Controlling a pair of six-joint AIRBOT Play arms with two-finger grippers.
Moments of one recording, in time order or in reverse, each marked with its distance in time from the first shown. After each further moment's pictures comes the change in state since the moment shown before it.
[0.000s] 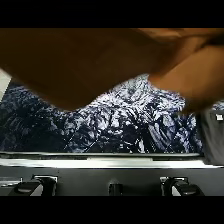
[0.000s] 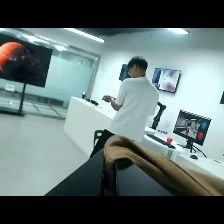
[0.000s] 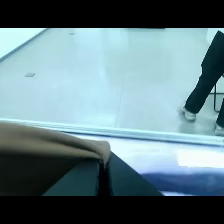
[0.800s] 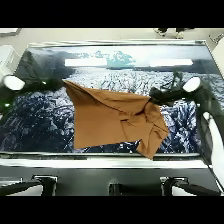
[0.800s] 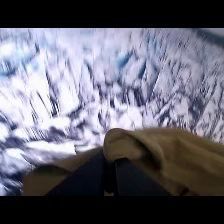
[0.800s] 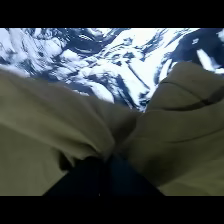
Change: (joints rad) left arm -0.003 -0.623 -0.445 0.008 -0.187 -0.103; right arm 0.000 -0.588 -0.682 0.364 -0.103 0.164
